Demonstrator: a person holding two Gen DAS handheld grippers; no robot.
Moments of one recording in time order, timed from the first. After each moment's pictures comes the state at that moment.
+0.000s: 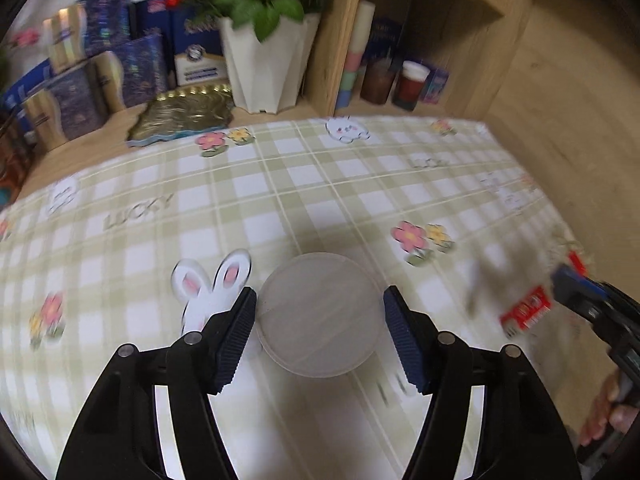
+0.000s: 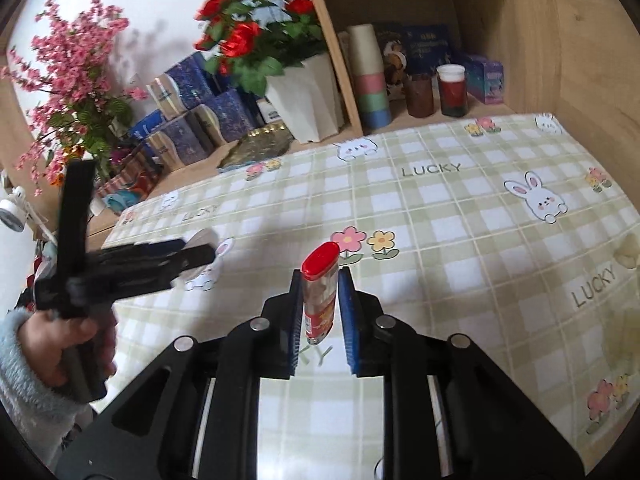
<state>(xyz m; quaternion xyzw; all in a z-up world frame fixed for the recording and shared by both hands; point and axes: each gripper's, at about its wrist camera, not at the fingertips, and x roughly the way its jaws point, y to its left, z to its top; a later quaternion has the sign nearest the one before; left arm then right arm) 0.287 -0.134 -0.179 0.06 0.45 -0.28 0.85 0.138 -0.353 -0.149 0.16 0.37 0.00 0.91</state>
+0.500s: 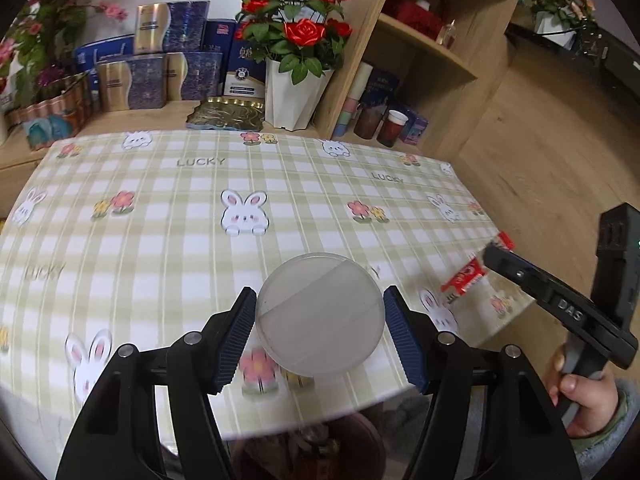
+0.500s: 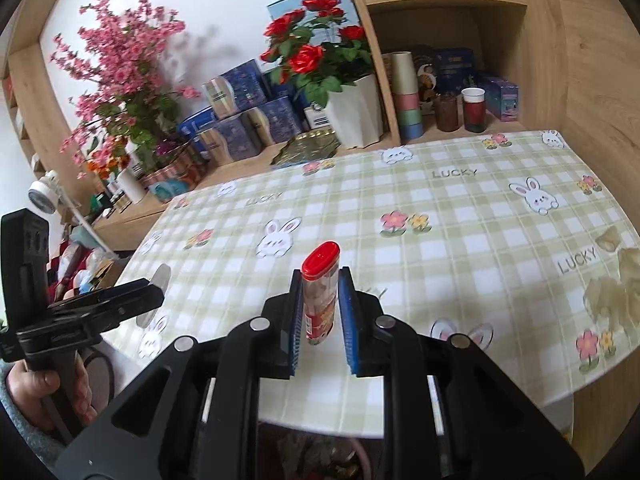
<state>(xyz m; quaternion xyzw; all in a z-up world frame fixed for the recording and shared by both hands) 0.117 -0.043 -0.101 -0.04 0.42 -0.26 0.87 0.043 -0.303 -0.092 0.16 0.36 0.05 0.92</state>
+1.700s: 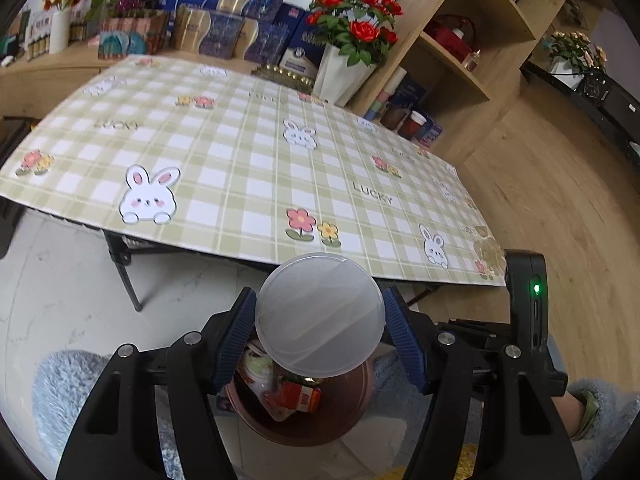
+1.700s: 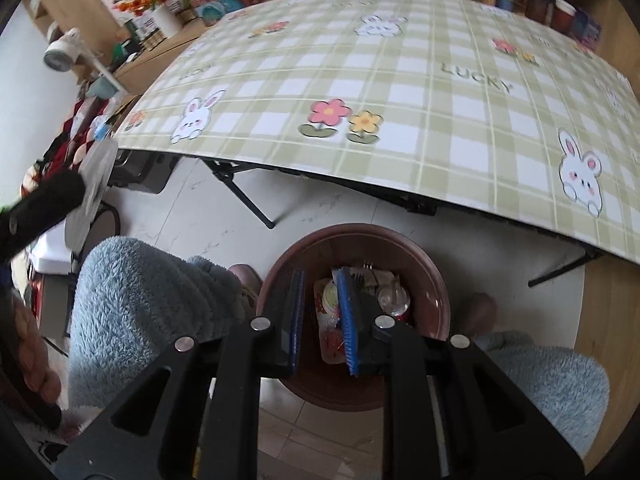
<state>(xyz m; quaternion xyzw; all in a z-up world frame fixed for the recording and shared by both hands) -0.031 0.065 -0.146 -0.13 0.44 -0.22 0.86 -0.040 -0.154 -0.192 0.07 0.57 0.13 0.81</state>
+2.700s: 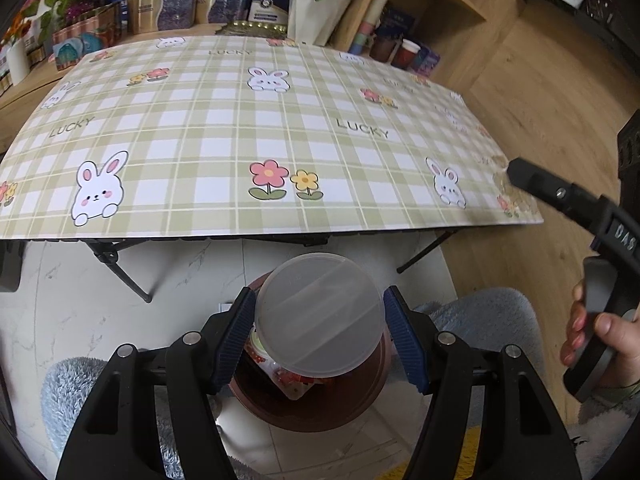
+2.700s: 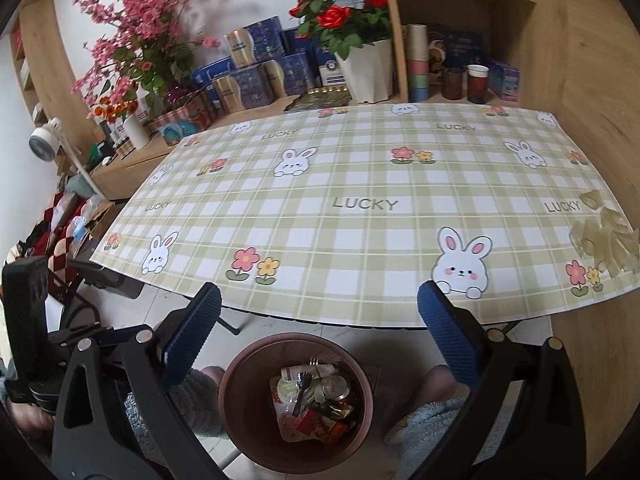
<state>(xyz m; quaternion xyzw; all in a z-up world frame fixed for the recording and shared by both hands) -0.011 -0.010 -0.180 -0.02 0.51 -0.23 0.83 -0.039 -0.257 -0.114 0.11 0.41 0.05 0.91</state>
